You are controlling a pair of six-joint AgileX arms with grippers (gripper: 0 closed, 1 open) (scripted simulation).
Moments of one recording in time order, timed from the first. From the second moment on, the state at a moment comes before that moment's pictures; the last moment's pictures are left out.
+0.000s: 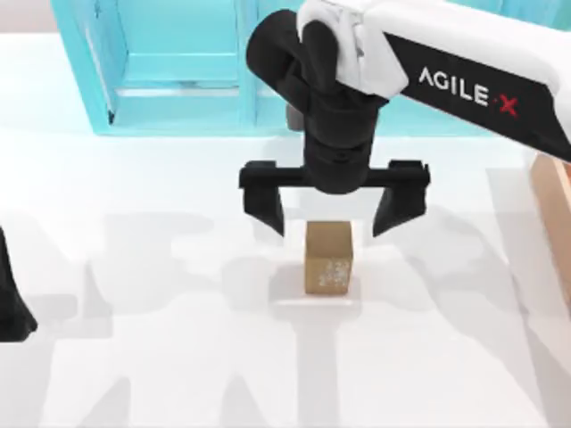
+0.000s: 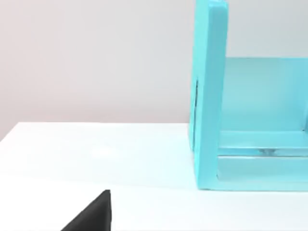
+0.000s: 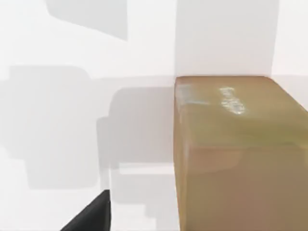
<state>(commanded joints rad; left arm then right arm) 0.00 0.00 0.00 0.00 0.00 0.00 0.69 2.28 2.00 -1.28 0.00 0.71</state>
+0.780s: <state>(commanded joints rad) 0.00 0.00 0.00 0.00 0.00 0.00 0.69 2.31 1.81 -1.07 0.00 0.71</state>
